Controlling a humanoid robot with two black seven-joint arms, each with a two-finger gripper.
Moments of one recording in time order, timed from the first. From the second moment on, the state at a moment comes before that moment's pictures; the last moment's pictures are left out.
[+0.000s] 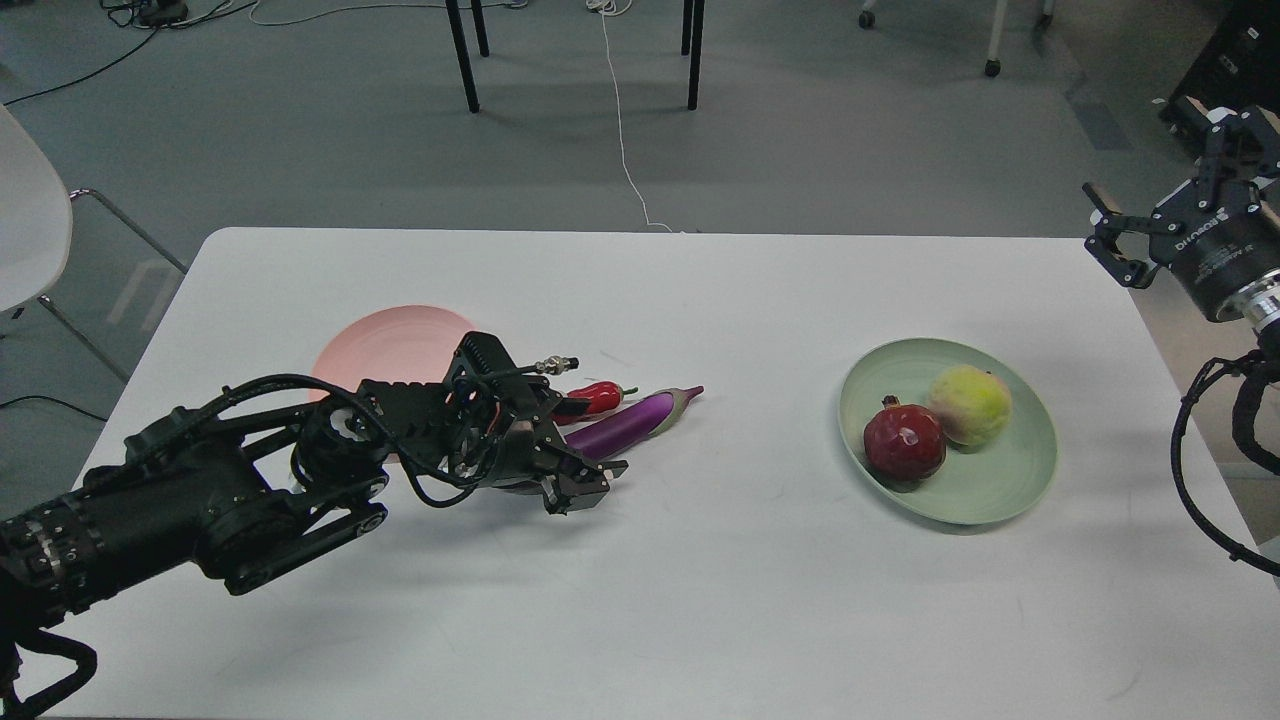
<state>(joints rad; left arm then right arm) -0.79 0.35 -0.27 -1.12 2.18 -0.18 -0.28 0.69 -0.73 0.58 0.81 0.14 0.49 0.35</state>
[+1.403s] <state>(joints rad) -0.94 0.57 -0.33 -1.25 1.89 -0.20 -0.27 0.69 -0.75 0.63 0.81 0.14 0.49 0.35</state>
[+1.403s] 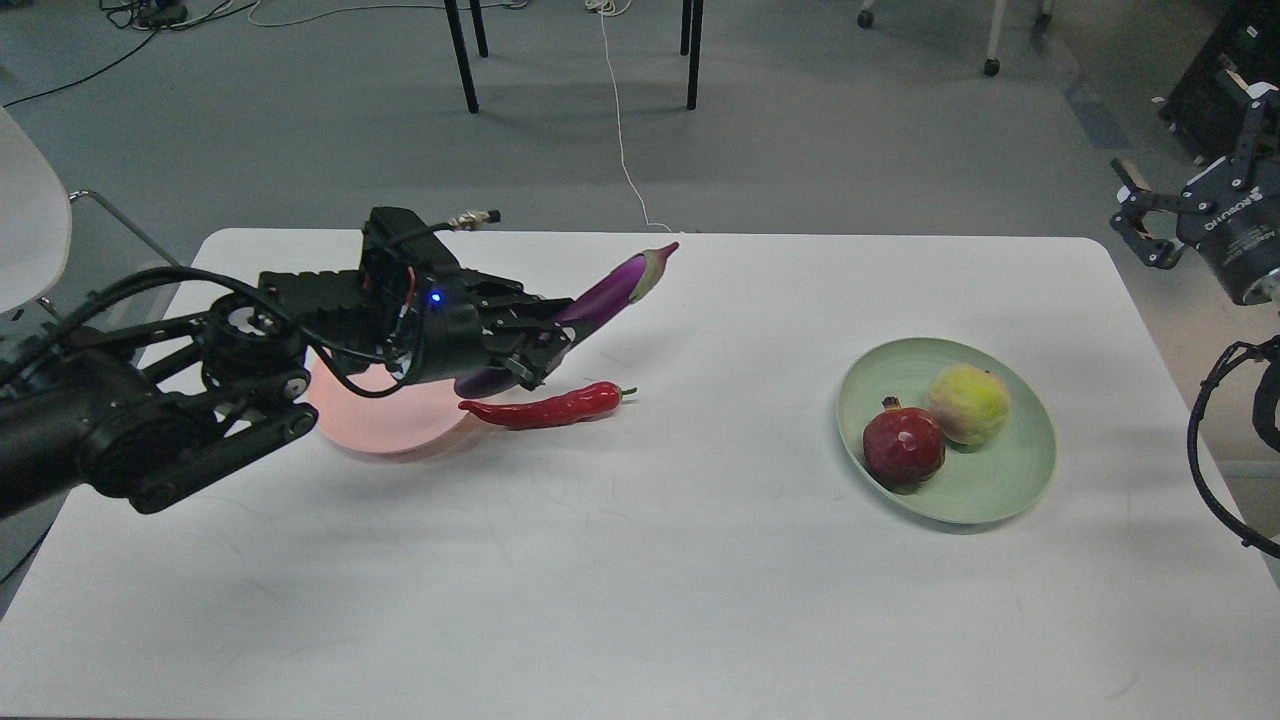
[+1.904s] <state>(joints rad) -0.93 0.64 -0.15 -0.93 1.84 -0.18 -0.28 0.70 -0.75 0.64 0.83 0.13 0.49 0.35</state>
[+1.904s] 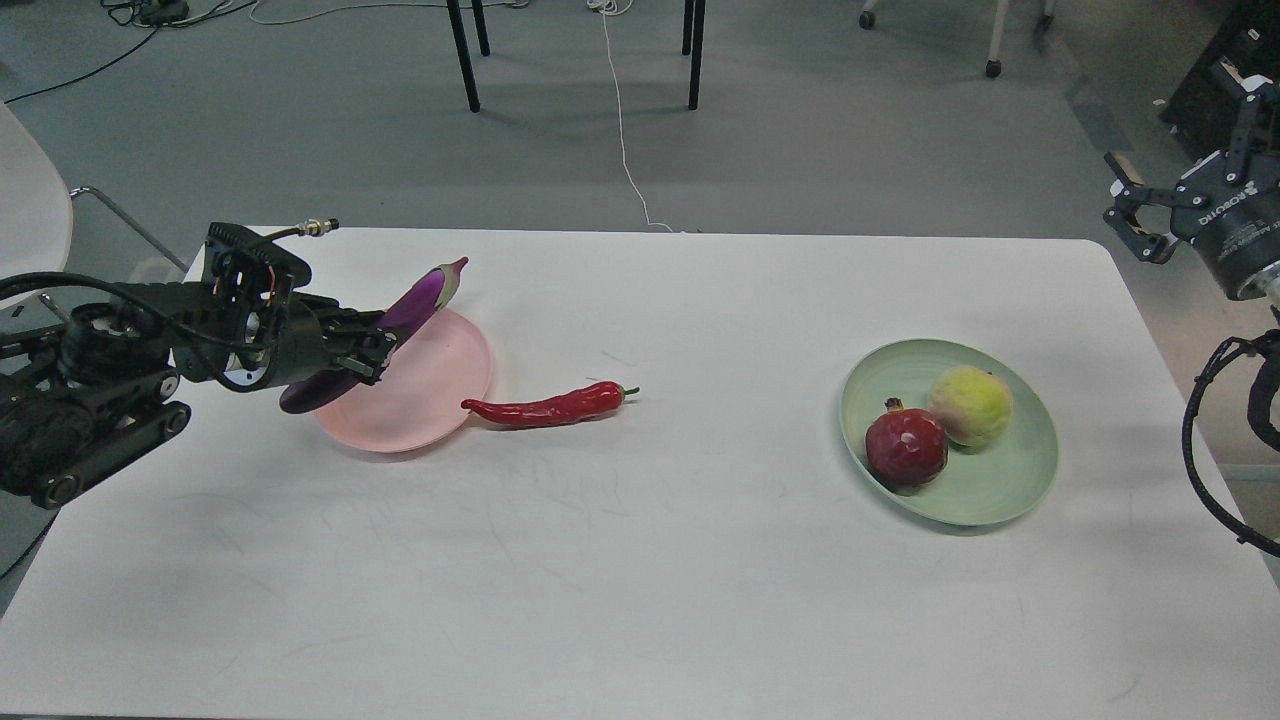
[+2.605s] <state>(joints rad) -0.91 0.61 -0.13 -0.92 1.83 -0.12 -0.28 0.70 -0.77 0.64 0.84 0.13 0.49 0.35</state>
